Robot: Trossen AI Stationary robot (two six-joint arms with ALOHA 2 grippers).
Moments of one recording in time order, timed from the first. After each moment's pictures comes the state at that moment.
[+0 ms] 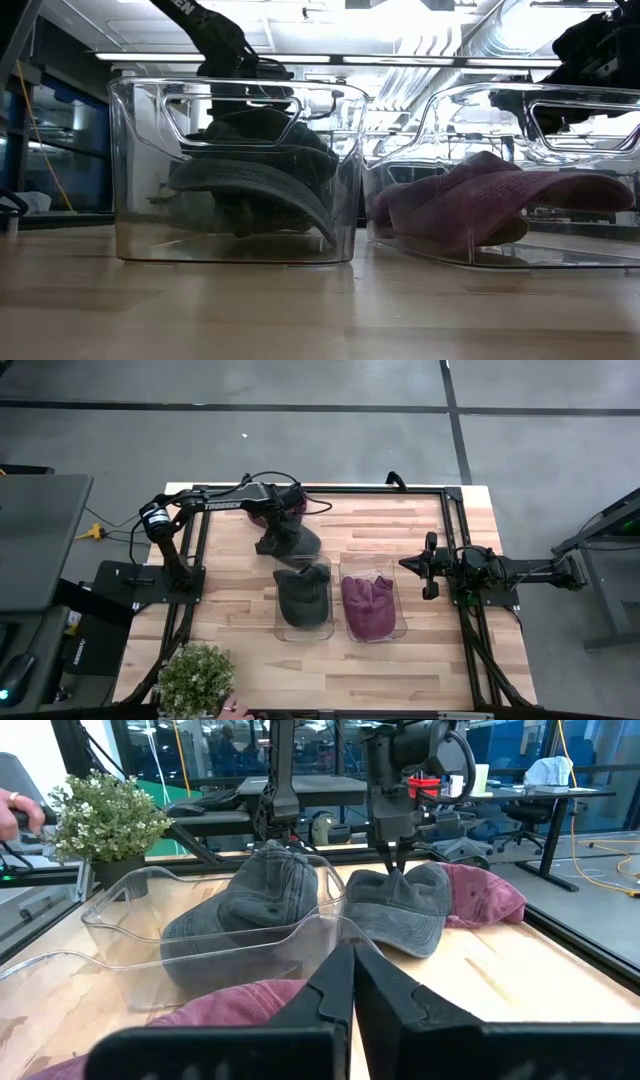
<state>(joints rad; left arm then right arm) 0.49 1.75 1.27 -0.87 -0.08 0.75 -0.01 0.09 0.01 0.05 0.12 0.04</state>
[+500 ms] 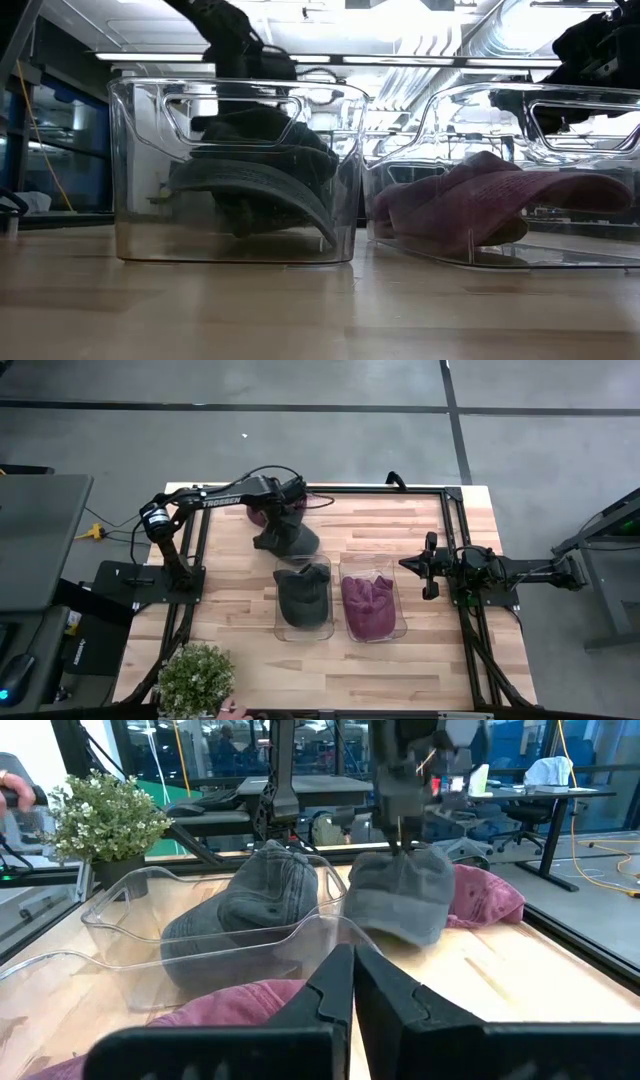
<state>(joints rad) 0.49 1.75 1.38 -0.99 -0.08 0.72 -0.01 0.09 0.01 0.05 0.12 0.04</state>
